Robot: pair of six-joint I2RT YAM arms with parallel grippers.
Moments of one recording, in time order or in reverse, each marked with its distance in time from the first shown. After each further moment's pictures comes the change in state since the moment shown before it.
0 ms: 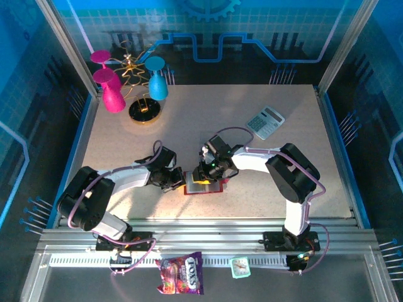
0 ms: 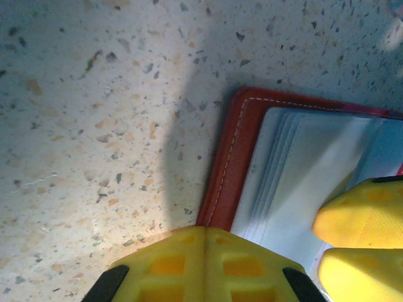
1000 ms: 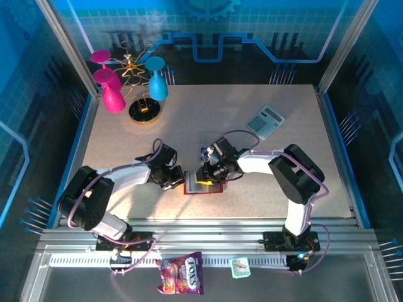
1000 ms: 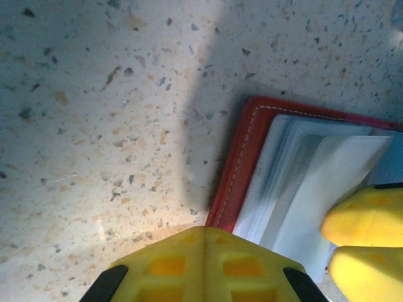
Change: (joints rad) left arm 0.000 -0.006 0.047 -0.079 -0.031 0.000; right arm -0.041 -0.035 -0.118 0.154 -0.058 0.034
